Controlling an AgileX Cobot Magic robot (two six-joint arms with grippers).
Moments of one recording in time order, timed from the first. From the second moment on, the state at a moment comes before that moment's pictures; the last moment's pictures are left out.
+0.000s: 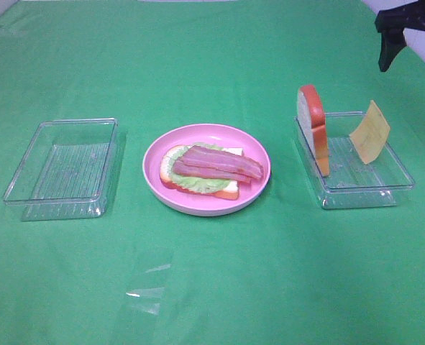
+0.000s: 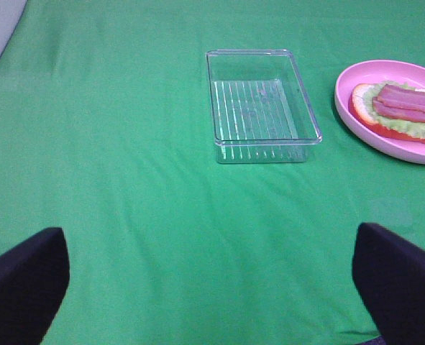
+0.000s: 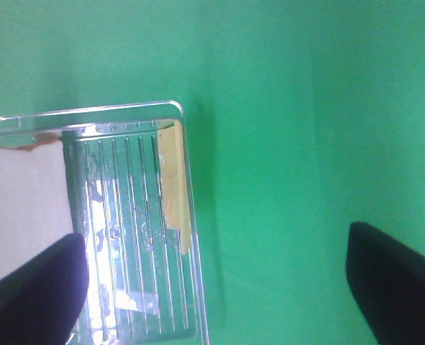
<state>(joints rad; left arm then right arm) 0.05 -0.01 -0.52 -0.10 1.08 0.01 0.00 2.03 -1.79 -0.04 1.08 0.04</state>
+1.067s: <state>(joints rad) 0.05 -0.01 -0.52 -0.10 1.08 0.01 0.00 2.25 -1.79 0.00 1.03 0.04</state>
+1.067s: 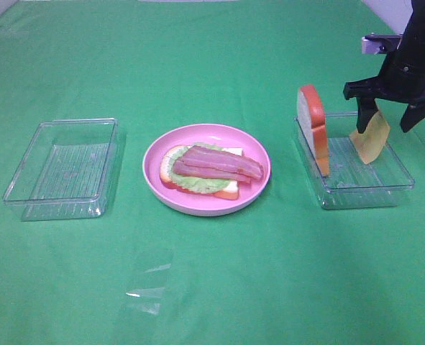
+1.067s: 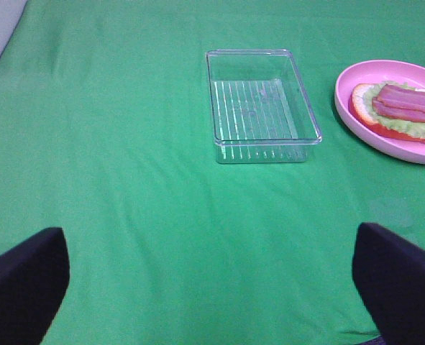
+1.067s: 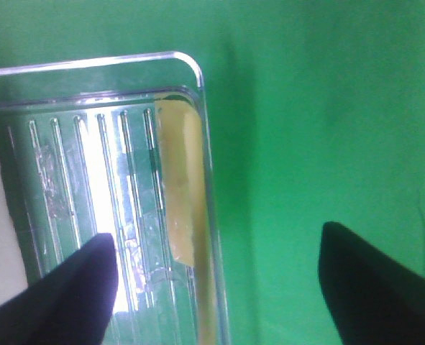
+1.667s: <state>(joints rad) 0.05 -0.01 -0.52 -0.10 1.08 0.01 0.00 2.25 -1.79 0.00 1.03 0.04</state>
